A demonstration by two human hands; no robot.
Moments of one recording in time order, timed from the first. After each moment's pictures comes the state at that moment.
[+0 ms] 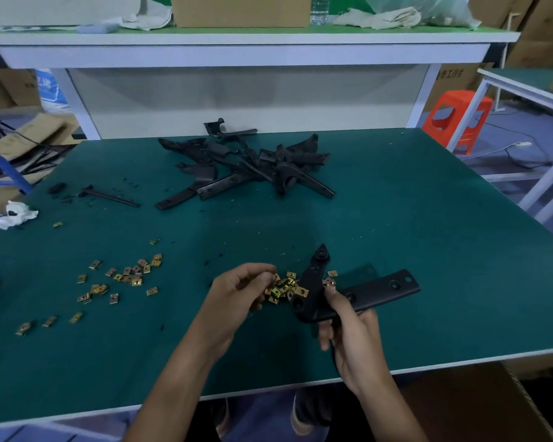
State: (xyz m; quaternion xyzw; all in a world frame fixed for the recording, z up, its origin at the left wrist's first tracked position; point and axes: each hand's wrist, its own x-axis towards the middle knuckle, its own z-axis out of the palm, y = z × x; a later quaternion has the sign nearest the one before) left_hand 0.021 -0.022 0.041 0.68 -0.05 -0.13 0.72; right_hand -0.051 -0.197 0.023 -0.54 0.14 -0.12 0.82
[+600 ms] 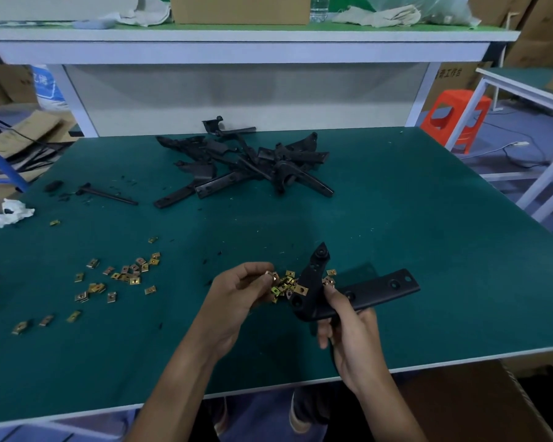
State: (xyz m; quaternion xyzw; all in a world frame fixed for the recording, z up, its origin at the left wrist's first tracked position) left_hand 0.022 -0.030 0.039 0.60 0.00 -0.15 0.78; right_hand -0.051 -0.196 0.024 -0.54 0.13 -0.12 0.82
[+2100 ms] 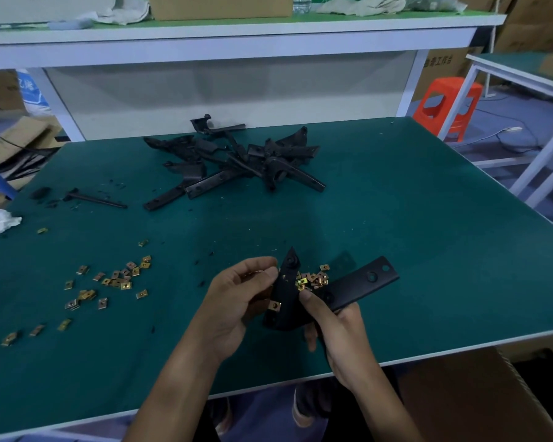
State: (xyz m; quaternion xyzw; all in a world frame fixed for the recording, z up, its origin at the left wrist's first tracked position) left_hand 0.011 -0.042 0.070 0.53 0.04 -0.22 0.81; right_hand -0.049 -0.197 0.008 -0.63 0.09 -0.12 0.76
